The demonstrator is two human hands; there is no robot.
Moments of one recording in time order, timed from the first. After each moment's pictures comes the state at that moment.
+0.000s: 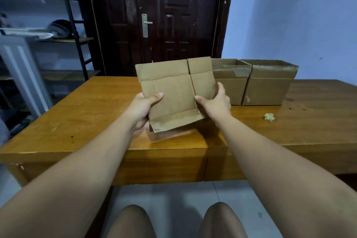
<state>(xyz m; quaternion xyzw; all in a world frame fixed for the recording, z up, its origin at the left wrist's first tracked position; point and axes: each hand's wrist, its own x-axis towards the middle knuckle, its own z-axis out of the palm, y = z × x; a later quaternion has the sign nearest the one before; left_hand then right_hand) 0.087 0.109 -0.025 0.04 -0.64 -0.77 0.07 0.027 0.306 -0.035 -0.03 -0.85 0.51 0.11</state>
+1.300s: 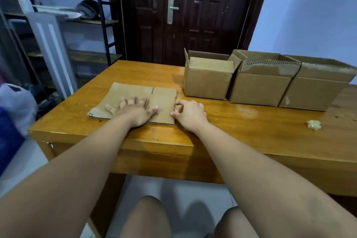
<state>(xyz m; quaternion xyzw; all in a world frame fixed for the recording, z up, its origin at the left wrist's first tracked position) 0.072 -0.003 -0.084 0.23 -0.97 -0.10 -0.04 0.037 0.167 -0.080 0.15 -0.96 0.24 0.01</state>
